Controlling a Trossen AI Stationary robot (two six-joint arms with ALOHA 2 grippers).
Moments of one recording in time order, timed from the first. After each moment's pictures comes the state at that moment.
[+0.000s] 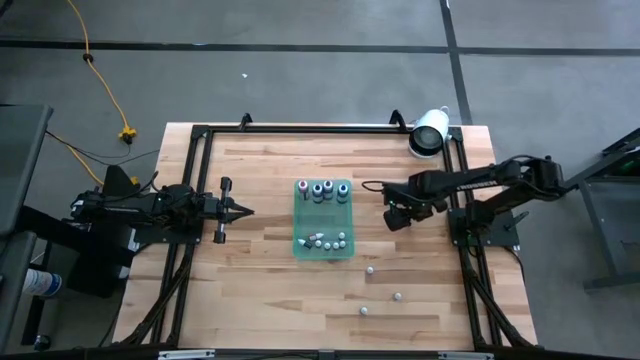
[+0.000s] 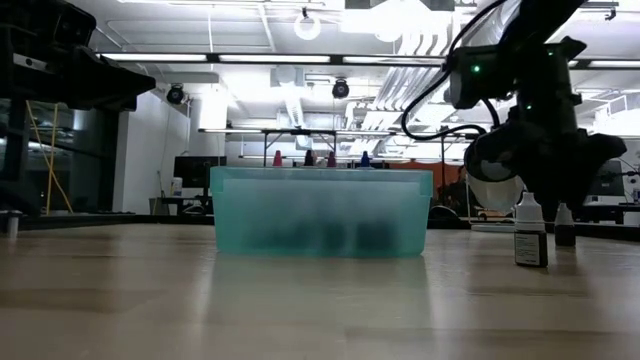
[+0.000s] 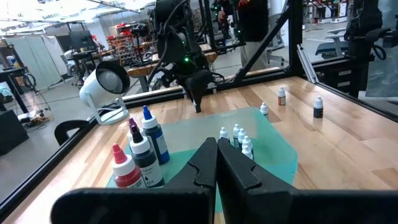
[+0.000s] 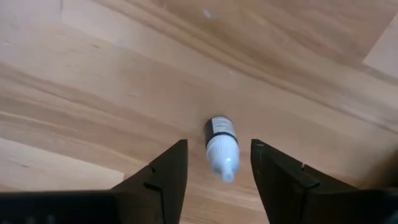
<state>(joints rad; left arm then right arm) -0.05 0.04 0.01 0.01 -0.01 0.20 -0.15 1.39 0.72 -0.92 -0.06 1.07</state>
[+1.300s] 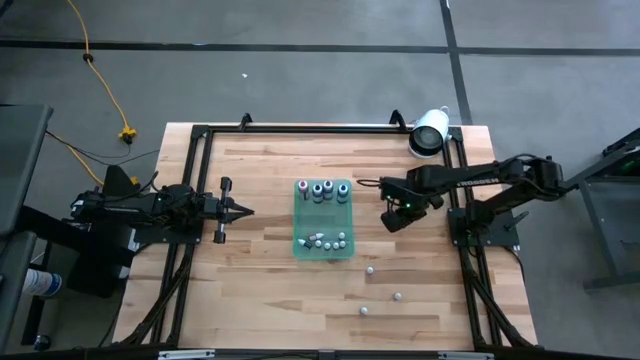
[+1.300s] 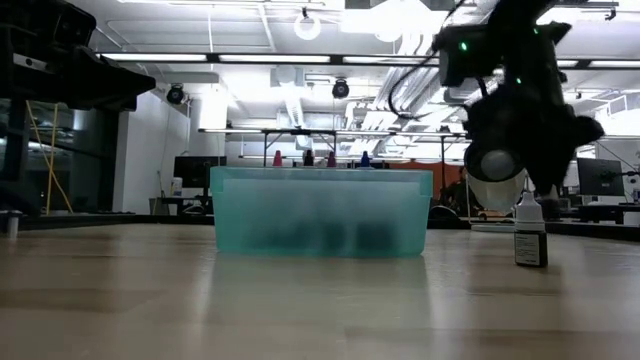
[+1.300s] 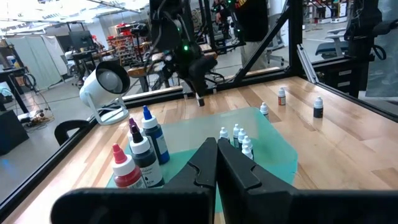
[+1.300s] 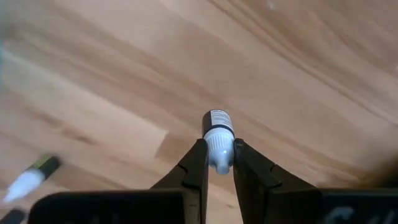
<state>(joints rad) -0.05 0.04 0.01 0.01 -0.01 0.20 -0.16 1.39 0.83 -0.99 -0.17 0.93</state>
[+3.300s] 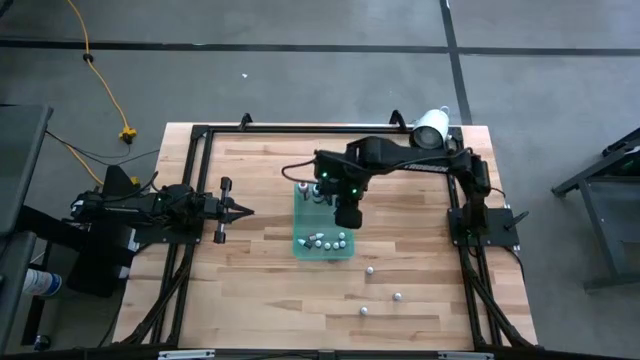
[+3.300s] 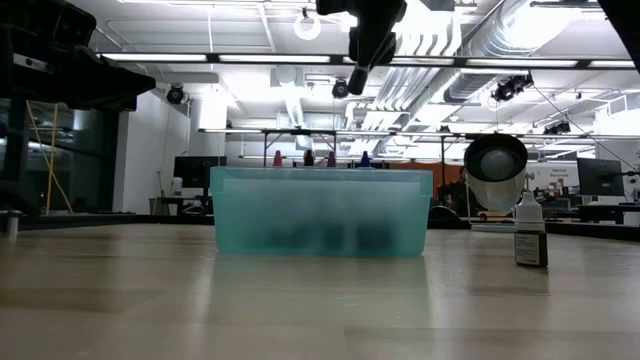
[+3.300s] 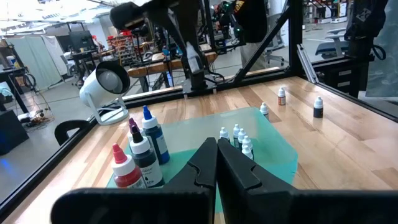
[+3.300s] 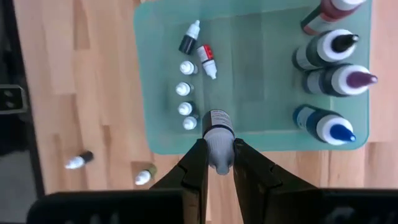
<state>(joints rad) -0.05 0.04 0.01 0.01 -0.01 0.20 -0.07 1.95 2.03 -1.37 -0.20 0.06</state>
